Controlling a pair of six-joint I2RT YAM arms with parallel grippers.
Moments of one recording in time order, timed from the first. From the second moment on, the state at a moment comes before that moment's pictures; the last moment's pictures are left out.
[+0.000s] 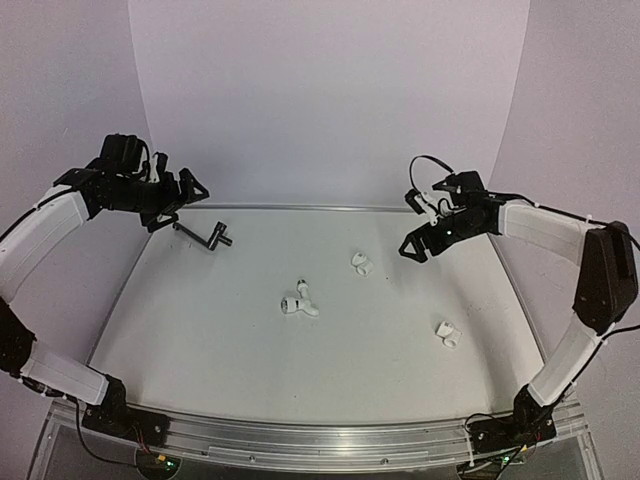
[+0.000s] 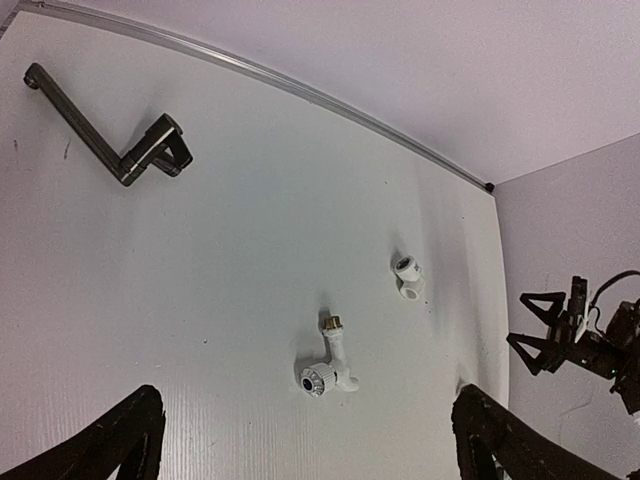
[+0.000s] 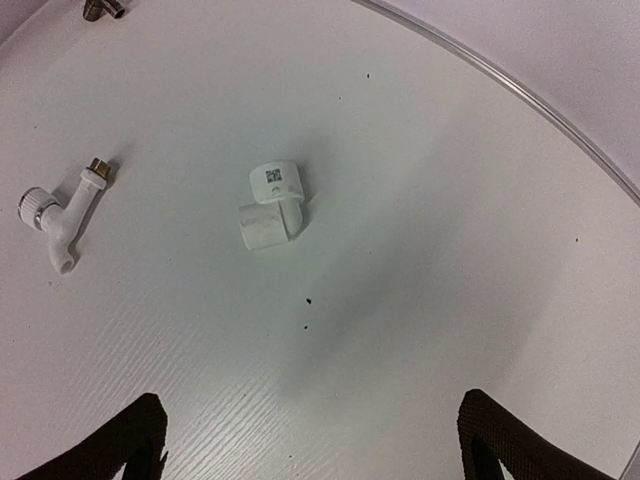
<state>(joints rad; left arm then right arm) -0.26 1.32 1.33 -0.67 0.30 -0.60 0.34 1.69 1.32 -0.49 -0.25 -0.28</state>
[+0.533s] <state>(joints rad) -0.42 1.58 1.34 -0.36 0.42 -0.61 0.39 2.14 1.67 -0.52 -0.29 -0.21</state>
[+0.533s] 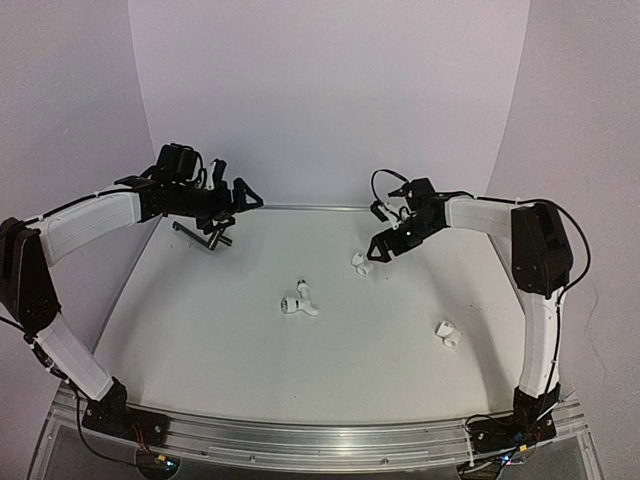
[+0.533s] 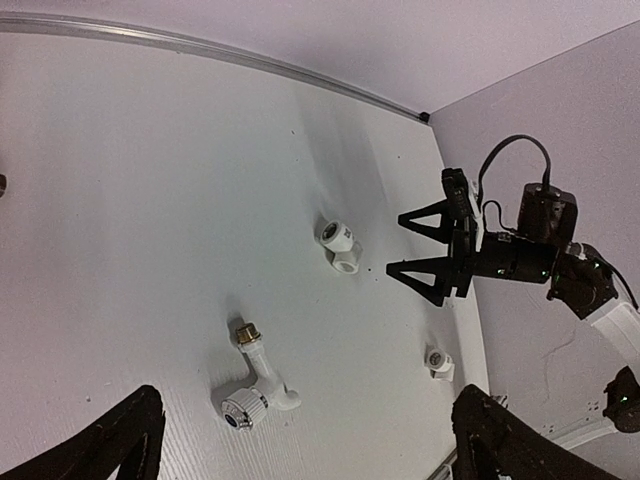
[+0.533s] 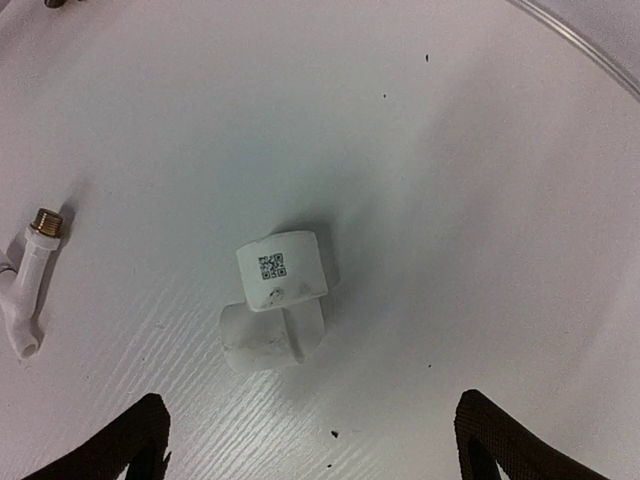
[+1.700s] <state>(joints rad) -0.43 1.69 1.33 -0.15 0.45 -0.63 0.48 2.27 1.70 -0.41 -0.17 -0.26</state>
